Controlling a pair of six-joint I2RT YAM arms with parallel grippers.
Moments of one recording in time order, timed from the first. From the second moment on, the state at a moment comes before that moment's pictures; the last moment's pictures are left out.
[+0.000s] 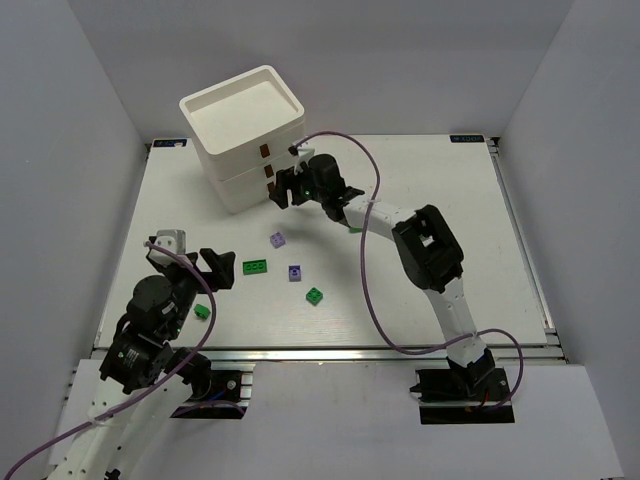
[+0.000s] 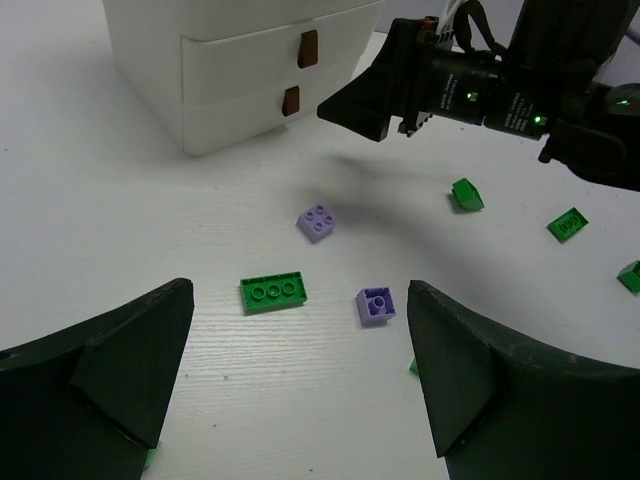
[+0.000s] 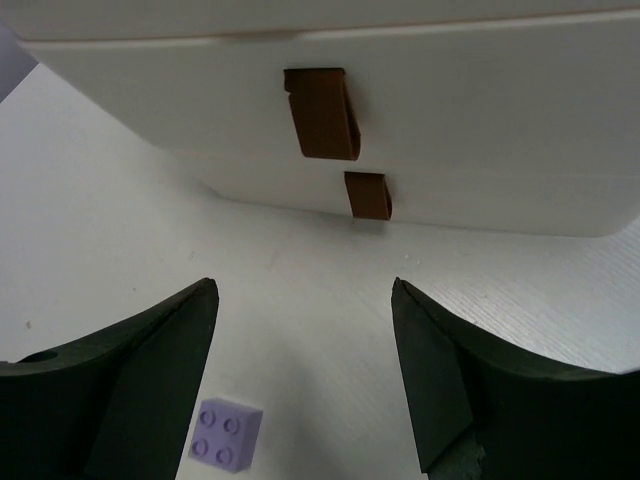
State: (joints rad) left arm -0.45 0.32 0.65 -0.48 -0.26 -0.30; right arm 0.70 2.25 1.71 0.22 -0.24 0.22
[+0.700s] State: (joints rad) left arm -0.45 0.30 0.65 -0.49 -0.29 -0.32; right arm 0.71 2.45 1.97 0.33 -0.10 0.26
